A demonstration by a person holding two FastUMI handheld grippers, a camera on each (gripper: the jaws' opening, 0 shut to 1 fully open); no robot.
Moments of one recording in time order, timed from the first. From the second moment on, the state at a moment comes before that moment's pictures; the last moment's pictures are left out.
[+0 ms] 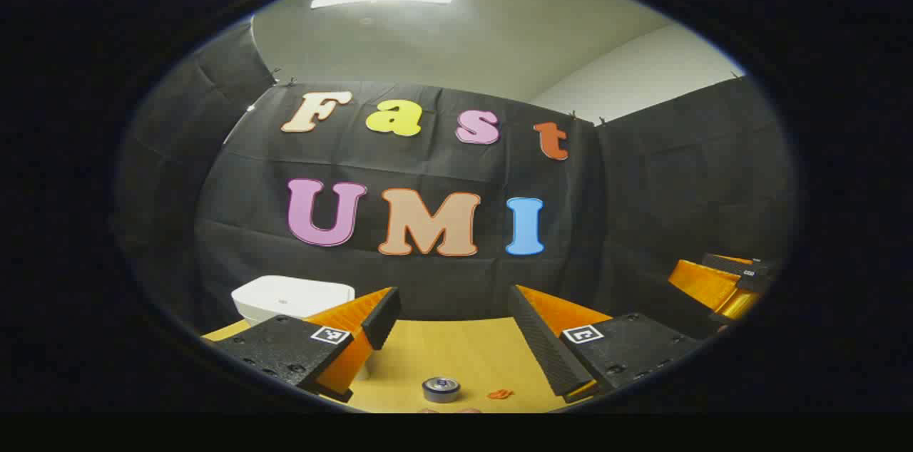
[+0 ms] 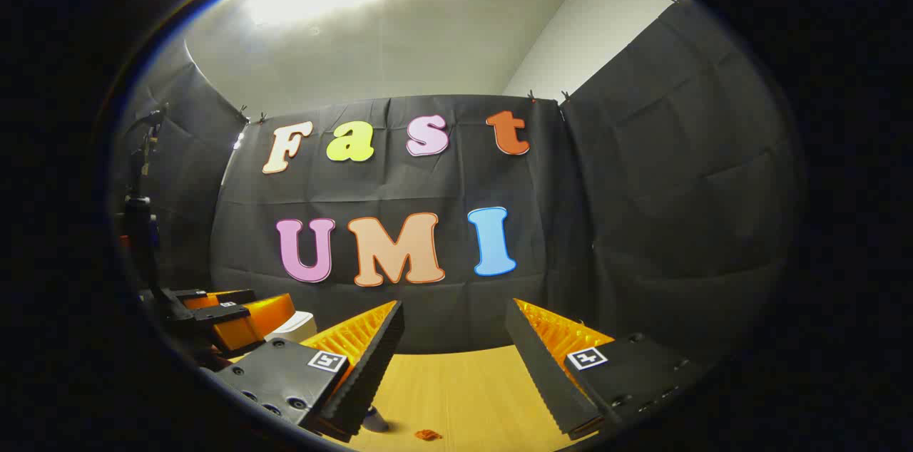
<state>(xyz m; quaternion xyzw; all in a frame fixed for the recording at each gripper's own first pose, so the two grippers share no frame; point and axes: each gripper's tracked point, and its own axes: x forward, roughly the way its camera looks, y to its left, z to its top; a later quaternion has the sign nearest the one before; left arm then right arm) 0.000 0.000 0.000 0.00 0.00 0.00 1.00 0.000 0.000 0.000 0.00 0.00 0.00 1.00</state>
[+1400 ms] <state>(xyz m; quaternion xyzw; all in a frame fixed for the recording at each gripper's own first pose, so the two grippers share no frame) 0.001 -0.025 0.006 0.02 -0.01 0.02 1.00 0.001 -0.027 0.008 0.00 0.01 0.01 1.00</state>
